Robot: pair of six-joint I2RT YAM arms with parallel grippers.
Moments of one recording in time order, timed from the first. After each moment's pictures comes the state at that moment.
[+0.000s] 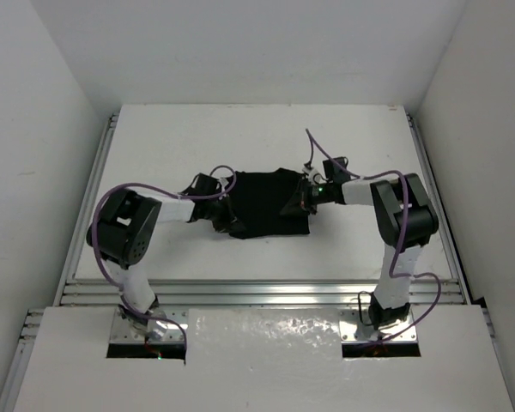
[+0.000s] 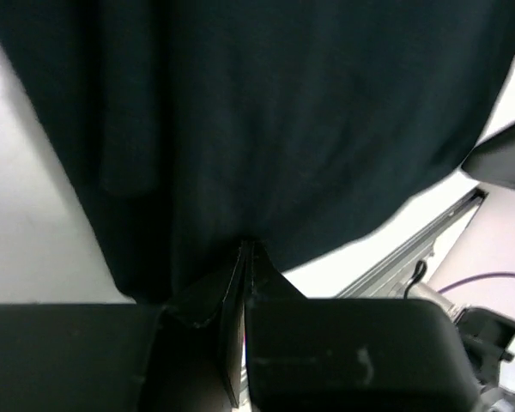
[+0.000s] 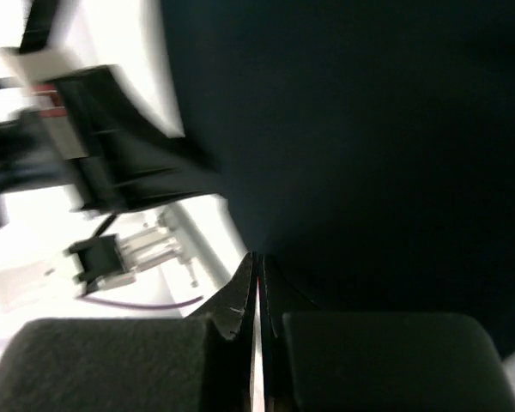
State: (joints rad) left arm -0.37 1.79 0.85 -0.06 0.50 -0.79; right arm 0.23 1.95 0.99 0.01 -0.91 0.62
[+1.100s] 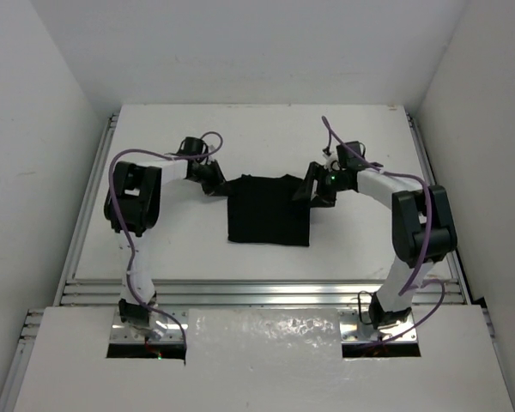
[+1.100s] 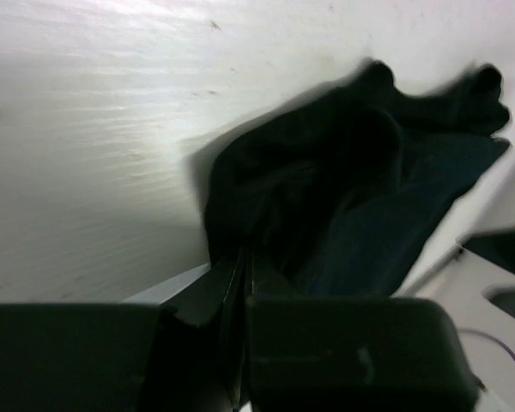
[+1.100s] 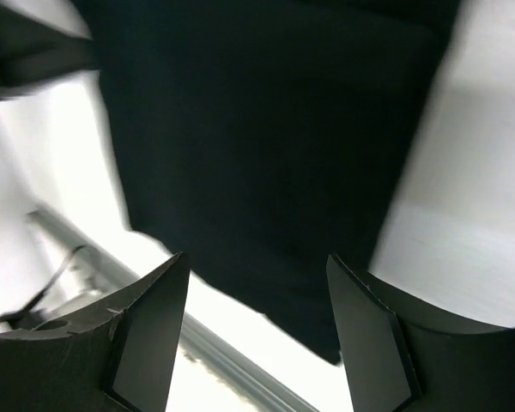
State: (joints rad) left arm -0.16 2.12 1.40 -0.36 0.49 -0.60; right arm 0.17 1.79 1.08 -0.30 -0.59 0.48
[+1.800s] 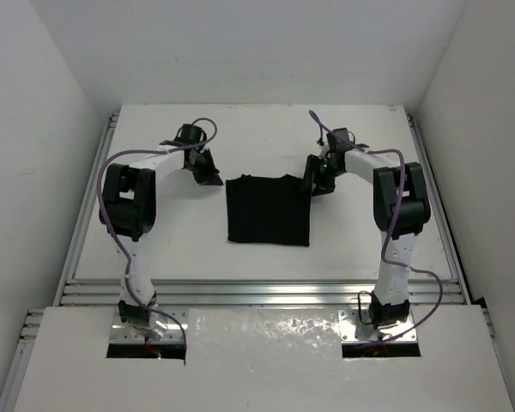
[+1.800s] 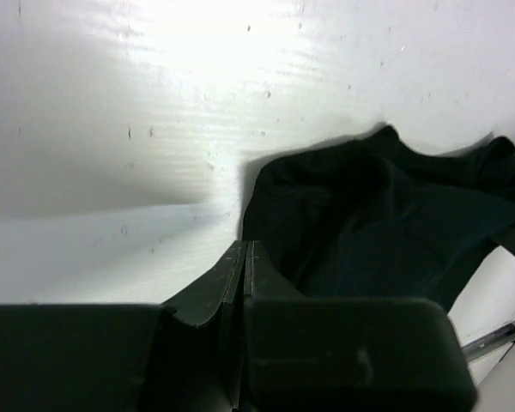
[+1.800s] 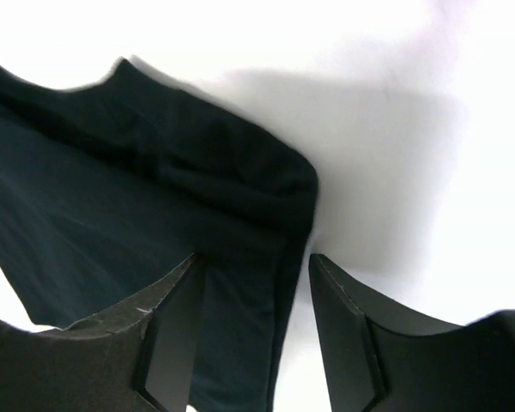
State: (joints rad) left arm -0.16 2.07 1.48 -0.50 0.30 -0.59; right arm 0.16 2.10 1.40 -0.48 -0.36 0.33
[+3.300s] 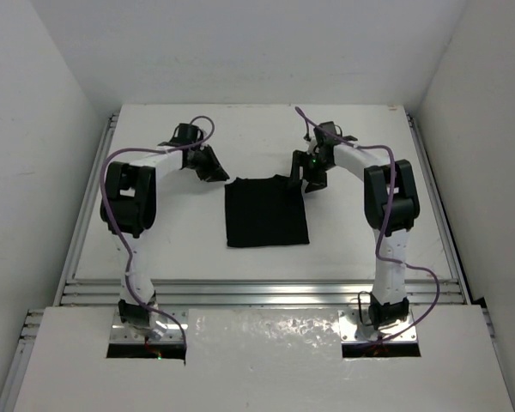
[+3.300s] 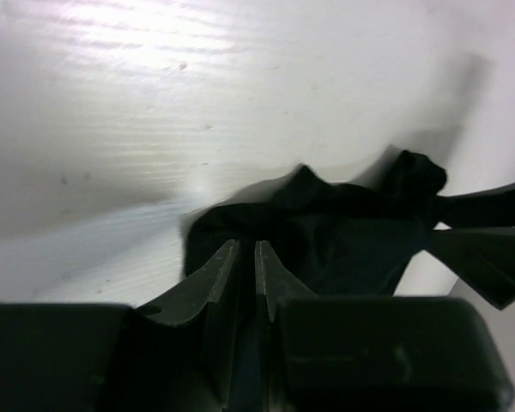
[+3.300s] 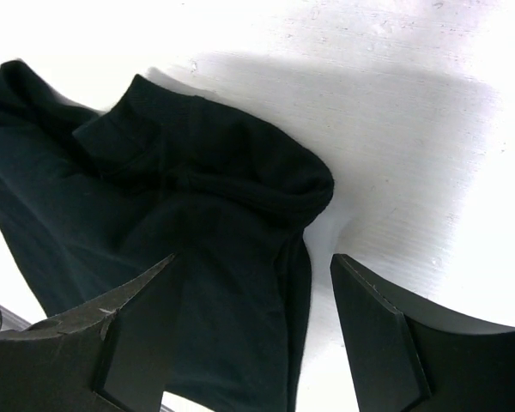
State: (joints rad) left arm -0.14 2.12 1.49 -0.39 0.44 -0.66; right arm 0.23 2.18 1.58 -0.58 -0.37 0.29
